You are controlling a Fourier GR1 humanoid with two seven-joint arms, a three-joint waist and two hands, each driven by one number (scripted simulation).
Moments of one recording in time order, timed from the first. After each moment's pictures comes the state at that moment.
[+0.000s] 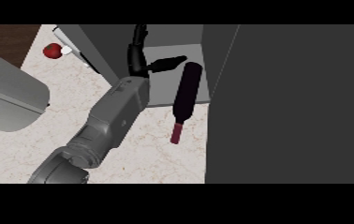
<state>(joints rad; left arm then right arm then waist) -1.12 0.00 0.03 -0.10 0.45 0.54 -0.78 -0.07 -0.09 0.01 -2.38 -0.28 0.21 0.52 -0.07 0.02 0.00</state>
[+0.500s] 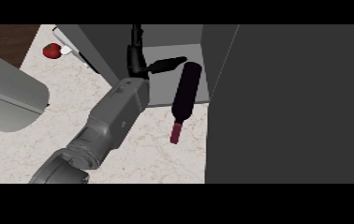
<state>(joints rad) -1.10 0.00 0.05 -0.12 0.45 0.52 -0.84 -0.10 -0.09 0.03 -2.38 -0.28 0.19 0.55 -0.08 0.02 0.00</state>
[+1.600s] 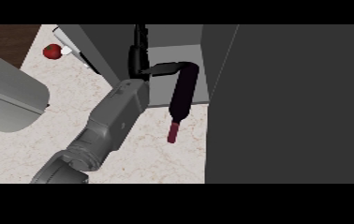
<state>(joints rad) -1.09 0.00 0.02 -0.14 0.48 0.33 -0.87 -0.08 -0.08 0.08 -2.39 -0.26 0.18 0.54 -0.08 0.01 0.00</state>
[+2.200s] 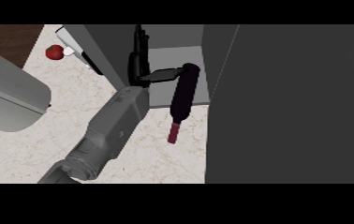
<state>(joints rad) -0.98 0.00 -0.13 -0.26 0.64 0.32 -0.85 -0.10 -0.09 0.08 -2.39 -0.26 0.15 0.57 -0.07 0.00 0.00</state>
